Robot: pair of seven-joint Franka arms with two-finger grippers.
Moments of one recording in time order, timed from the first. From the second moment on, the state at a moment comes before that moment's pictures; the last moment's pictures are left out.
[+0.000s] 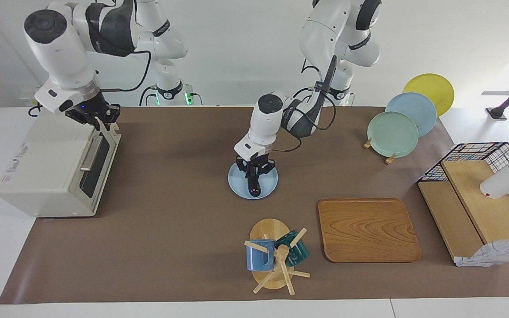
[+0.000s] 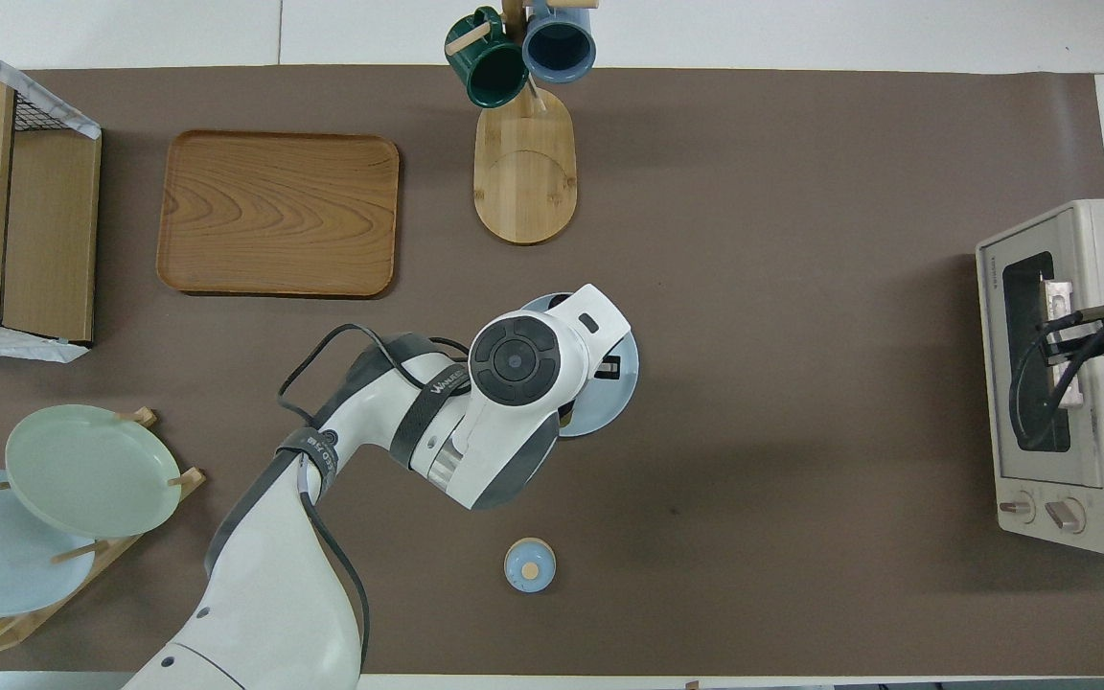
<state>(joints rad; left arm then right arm) -0.75 0.42 -0.02 -1.86 -0.09 2.44 -0.55 -0.01 -0.06 -0.02 -1.75 -0.10 1.58 -0.17</state>
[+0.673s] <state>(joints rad) -0.59 0.33 -0.01 -1.73 -0.10 2.21 -0.53 -0.02 -0.03 -0.03 -1.73 -0.05 1.58 -0.16</state>
